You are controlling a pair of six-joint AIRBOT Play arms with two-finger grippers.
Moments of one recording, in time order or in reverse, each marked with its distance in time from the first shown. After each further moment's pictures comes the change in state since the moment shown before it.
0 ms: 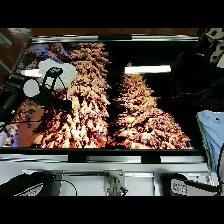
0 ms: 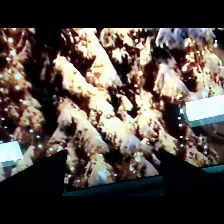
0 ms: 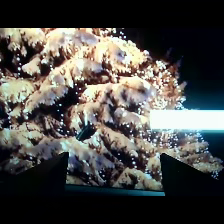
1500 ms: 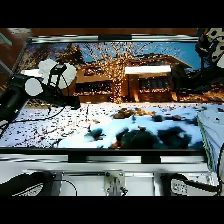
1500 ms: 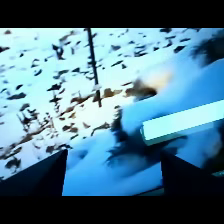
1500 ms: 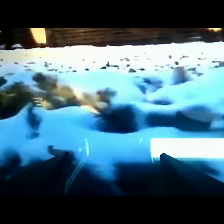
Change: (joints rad) left arm -0.003 -0.031 0.000 -0.189 0.160 -0.002; right arm 0.000 -0.001 0.000 0.016 -0.124 0.010
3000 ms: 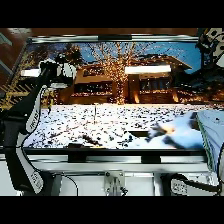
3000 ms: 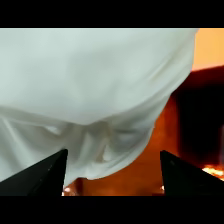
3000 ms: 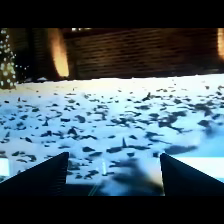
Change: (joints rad) left arm 0.232 -0.856 0.726 0.442 0.186 0.069; right arm 0.001 -0.002 0.000 0.059 -0.072 0.032
